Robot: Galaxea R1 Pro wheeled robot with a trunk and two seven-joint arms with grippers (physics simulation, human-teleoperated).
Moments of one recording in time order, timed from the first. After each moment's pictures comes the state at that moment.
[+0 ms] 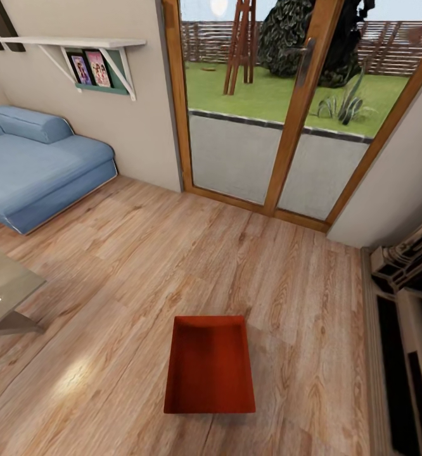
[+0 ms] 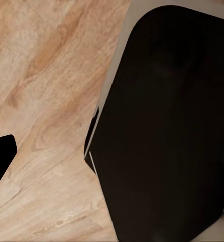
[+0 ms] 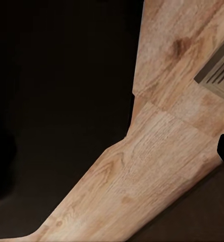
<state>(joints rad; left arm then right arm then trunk) -0.24 0.02 0.04 -0.01 0.30 -0.06 0.10 -0.12 -0.02 0.23 0.03 -0.15 -0.22 -0.04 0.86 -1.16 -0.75</state>
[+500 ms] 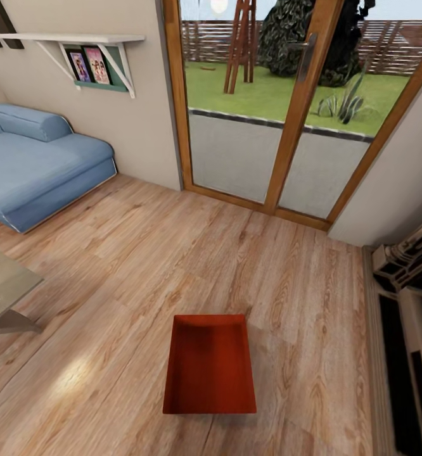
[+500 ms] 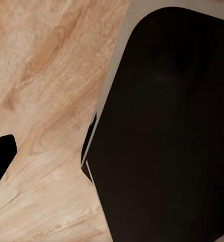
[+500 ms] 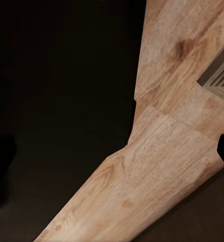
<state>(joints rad) -0.24 0.02 0.04 -0.01 0.30 -0.06 0.10 -0.12 -0.02 0.23 0.03 -0.16 -0.22 -0.03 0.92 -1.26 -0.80</state>
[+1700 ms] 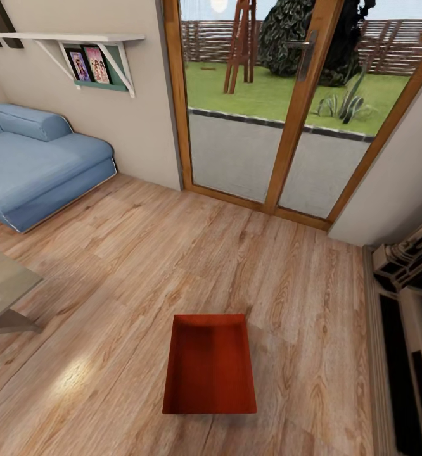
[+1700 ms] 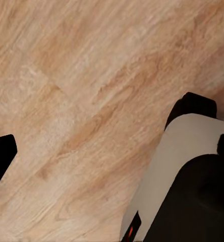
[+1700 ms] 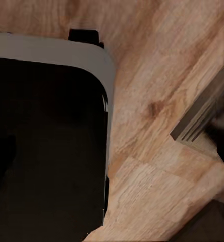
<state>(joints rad) -0.24 0.16 0.04 -0.27 0.30 0.05 0.10 -0.20 -0.06 0.22 -0.20 -0.16 -0.02 -0.09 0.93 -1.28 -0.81</state>
